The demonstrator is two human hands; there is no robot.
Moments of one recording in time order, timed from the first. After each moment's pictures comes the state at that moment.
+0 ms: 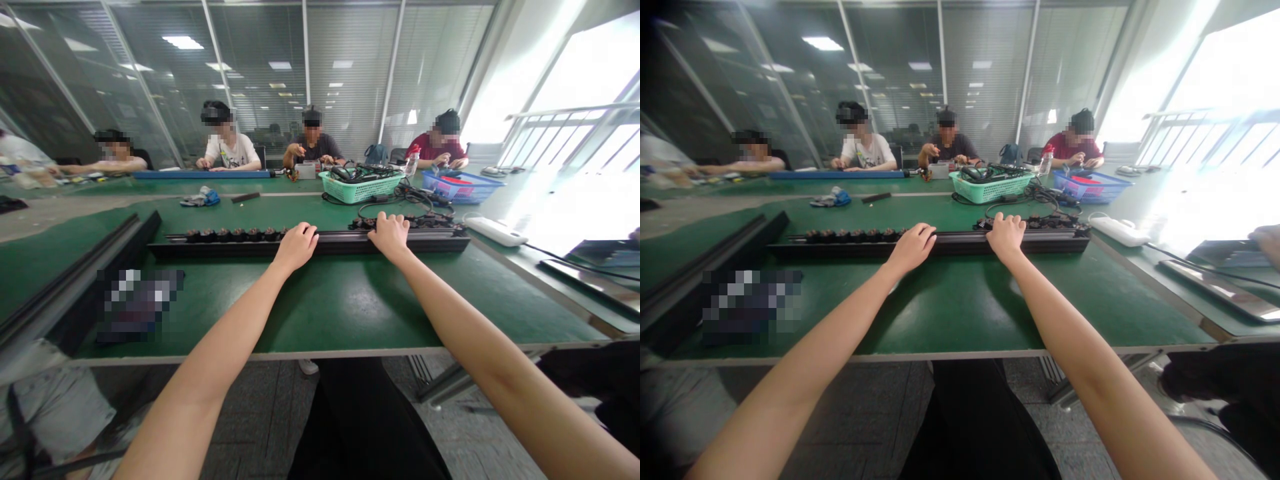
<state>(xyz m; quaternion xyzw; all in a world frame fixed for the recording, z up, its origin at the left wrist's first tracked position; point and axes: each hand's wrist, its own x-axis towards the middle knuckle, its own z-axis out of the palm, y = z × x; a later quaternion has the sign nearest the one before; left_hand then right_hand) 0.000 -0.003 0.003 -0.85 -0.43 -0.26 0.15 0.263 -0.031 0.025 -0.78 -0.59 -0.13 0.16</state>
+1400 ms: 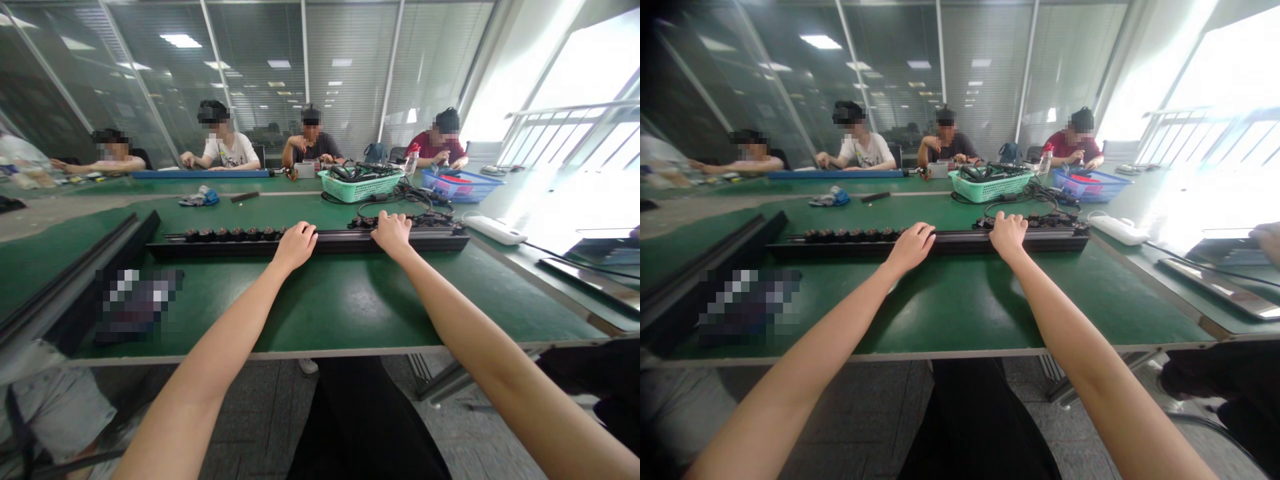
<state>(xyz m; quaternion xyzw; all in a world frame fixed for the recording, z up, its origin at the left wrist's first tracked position) 0.000 -0.002 0.003 -0.85 -0.43 -0.26 0.15 0.270 -0.031 0.028 -0.78 -0.59 -0.12 0.15</state>
